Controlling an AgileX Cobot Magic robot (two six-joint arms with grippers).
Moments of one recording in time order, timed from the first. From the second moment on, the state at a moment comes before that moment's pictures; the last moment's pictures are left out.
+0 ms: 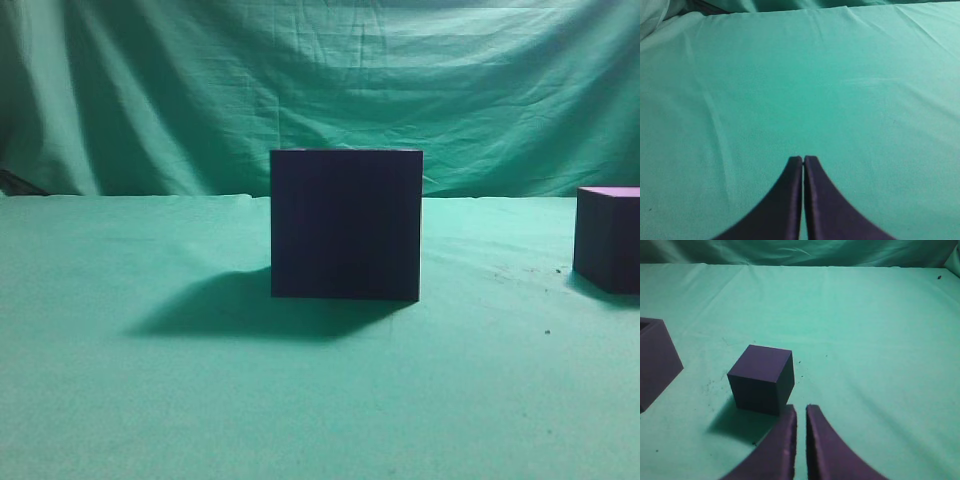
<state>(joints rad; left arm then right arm) -0.11 -0.02 0.02 0.09 0.36 -0.03 0.09 -0.01 0.03 0.27 0.40 -0.25</state>
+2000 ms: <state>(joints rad) -0.11 -0.02 0.02 0.09 0.36 -0.03 0.09 0.40 -0.31 0.55 0.48 -0.32</state>
